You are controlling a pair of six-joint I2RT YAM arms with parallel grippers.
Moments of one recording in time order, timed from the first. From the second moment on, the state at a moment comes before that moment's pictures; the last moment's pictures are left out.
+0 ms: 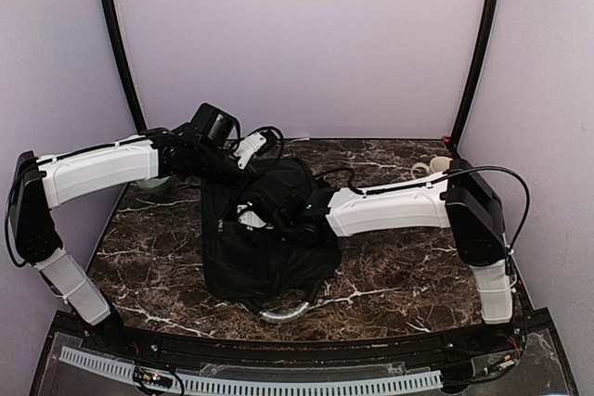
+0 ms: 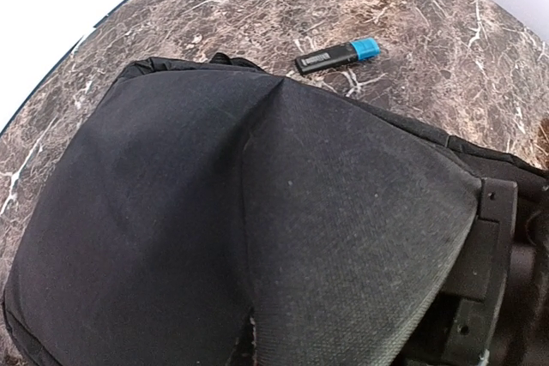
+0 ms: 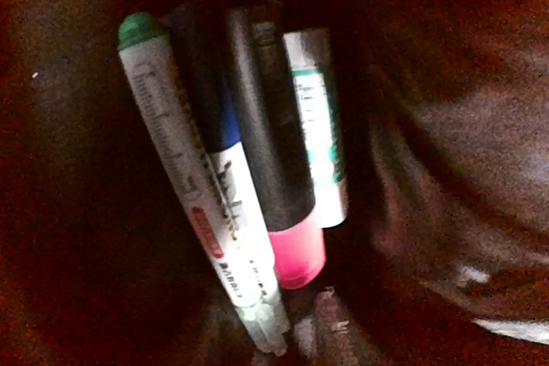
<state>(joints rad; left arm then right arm) -0.68 1.60 1.32 -0.51 0.14 0.15 1.17 2.13 1.64 -0.30 0.72 -0.80</state>
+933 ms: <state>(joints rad) -0.68 1.60 1.32 -0.51 0.16 0.15 1.18 2.06 1.63 -0.45 0.53 -0.59</state>
